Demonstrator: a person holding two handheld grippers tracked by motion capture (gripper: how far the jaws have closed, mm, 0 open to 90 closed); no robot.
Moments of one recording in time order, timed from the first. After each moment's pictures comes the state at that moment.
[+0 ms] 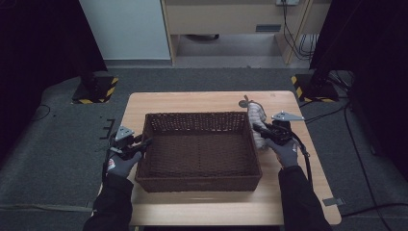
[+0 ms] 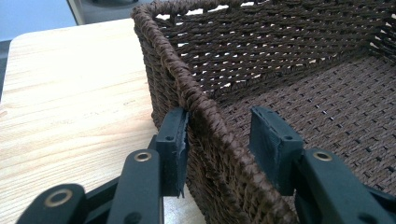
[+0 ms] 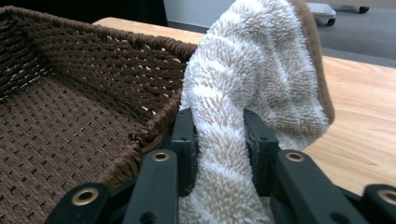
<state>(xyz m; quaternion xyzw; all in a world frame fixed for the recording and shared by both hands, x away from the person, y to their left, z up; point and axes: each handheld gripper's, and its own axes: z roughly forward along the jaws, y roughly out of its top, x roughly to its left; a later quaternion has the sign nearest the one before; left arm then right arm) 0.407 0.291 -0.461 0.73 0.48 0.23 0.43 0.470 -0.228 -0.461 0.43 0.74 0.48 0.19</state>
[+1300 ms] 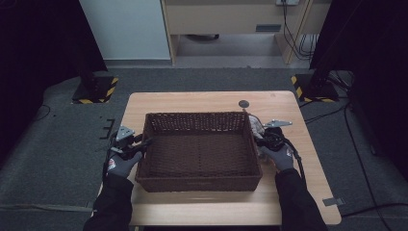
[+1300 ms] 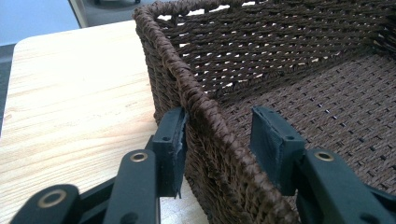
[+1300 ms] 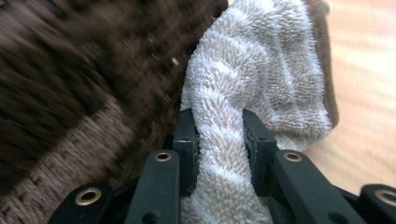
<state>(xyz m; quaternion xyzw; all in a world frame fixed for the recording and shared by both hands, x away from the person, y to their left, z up) 0.407 0.289 -0.460 0.74 0.47 0.24 0.42 0.476 -0.221 -0.504 0.45 0.78 0.41 0.16</state>
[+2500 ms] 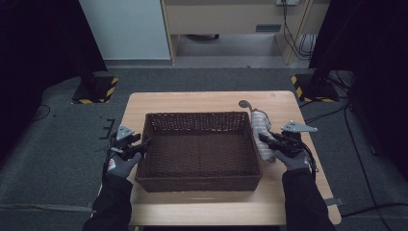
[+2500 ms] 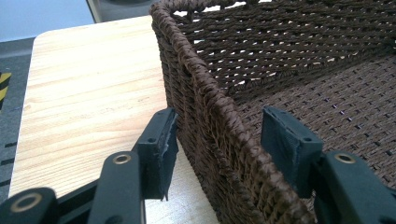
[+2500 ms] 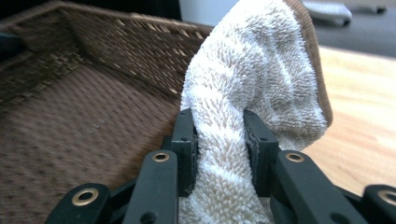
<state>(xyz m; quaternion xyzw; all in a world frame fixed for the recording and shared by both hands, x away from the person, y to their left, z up) 0.406 0.289 -0.460 0.73 0.49 0.25 0.40 0.419 -0.245 -0.443 0.40 0.75 0.50 0.18</state>
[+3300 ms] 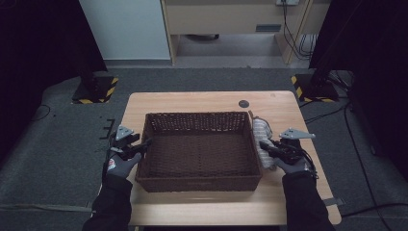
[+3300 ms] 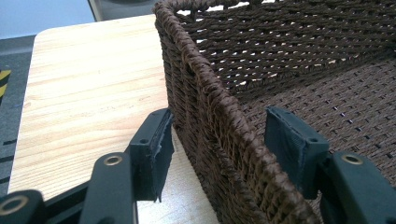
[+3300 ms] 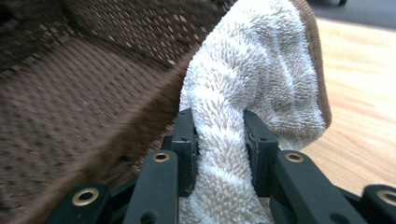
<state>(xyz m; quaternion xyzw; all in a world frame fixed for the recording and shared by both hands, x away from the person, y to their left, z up) 0.406 0.290 -0.461 0.72 0.50 0.25 0.41 0.401 -0.243 -0.453 0.42 0.76 0.46 0.18</state>
